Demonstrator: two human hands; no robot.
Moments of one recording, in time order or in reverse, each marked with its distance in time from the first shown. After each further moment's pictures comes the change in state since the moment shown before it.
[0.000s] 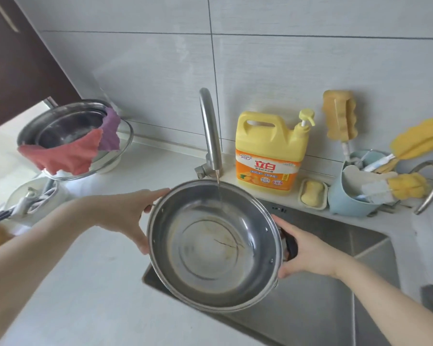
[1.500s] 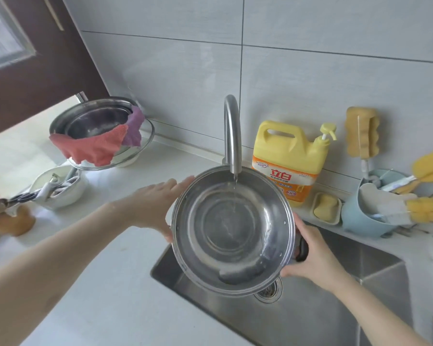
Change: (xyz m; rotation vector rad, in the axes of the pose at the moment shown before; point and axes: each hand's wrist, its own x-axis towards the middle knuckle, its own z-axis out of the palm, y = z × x) left_hand 0.013 0.007 0.025 0.339 0.356 -0.022; right_hand 0.006 0.008 0.012 -0.070 0.279 -0.096
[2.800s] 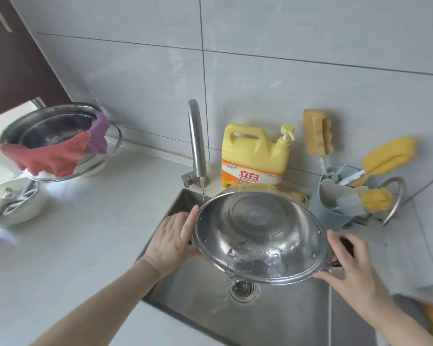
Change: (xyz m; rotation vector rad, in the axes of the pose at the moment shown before) left_hand 0.049 0.085 0.114 -0.026 0.926 0.277; right_hand -0.086 0.044 -0.066 -0.530 0.537 -0.197
